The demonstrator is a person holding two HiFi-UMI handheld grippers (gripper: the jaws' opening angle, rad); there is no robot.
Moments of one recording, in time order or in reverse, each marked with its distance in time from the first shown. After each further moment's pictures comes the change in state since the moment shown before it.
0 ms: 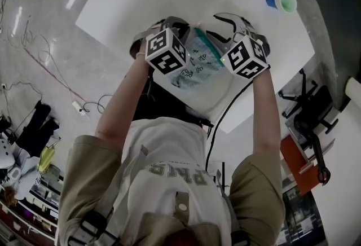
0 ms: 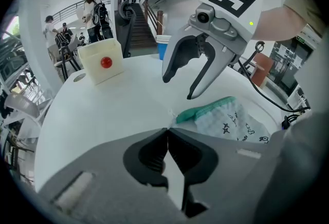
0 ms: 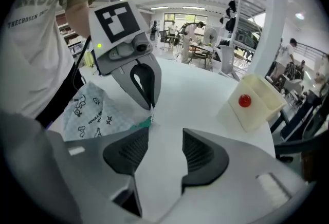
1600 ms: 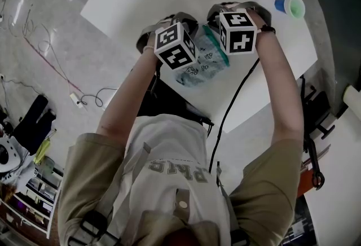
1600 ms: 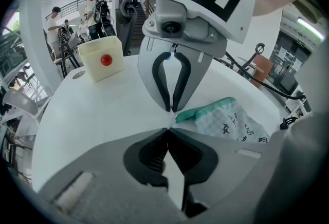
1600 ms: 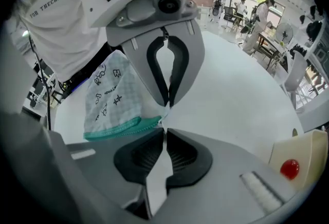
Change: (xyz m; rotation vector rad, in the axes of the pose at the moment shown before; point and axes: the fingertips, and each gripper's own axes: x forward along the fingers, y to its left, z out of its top) left arm 0.000 0.001 -0.001 -0.020 0.003 -0.016; right arm 0.040 0.024 0.000 -0.508 0.299 0.462
